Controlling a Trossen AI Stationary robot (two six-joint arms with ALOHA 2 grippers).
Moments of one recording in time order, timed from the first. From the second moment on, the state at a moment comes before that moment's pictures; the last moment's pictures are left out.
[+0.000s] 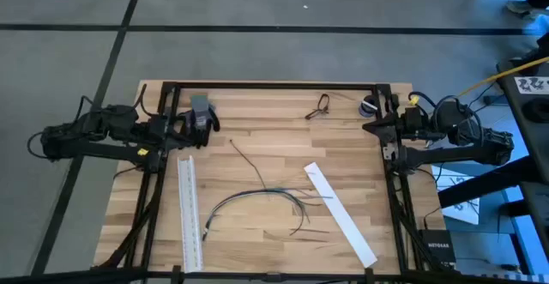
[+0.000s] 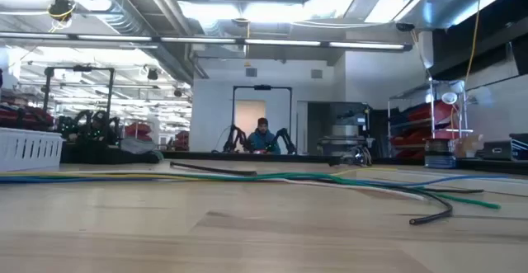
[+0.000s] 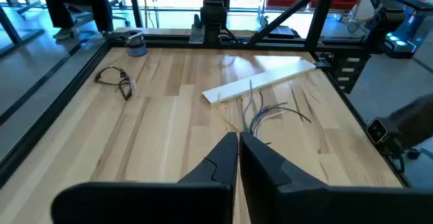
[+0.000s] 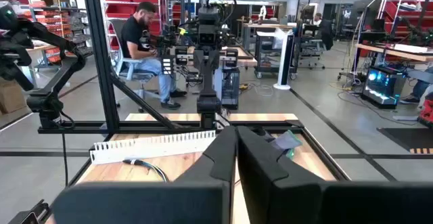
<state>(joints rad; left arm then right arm) 0.00 0.39 0.78 -0.73 0.00 0.00 0.00 0.39 0.78 -0.40 0.00 0.00</state>
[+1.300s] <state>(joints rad) 0.00 0.39 0.79 -0.69 0.00 0.03 0.00 0.39 0.78 -0.40 0.00 0.00</state>
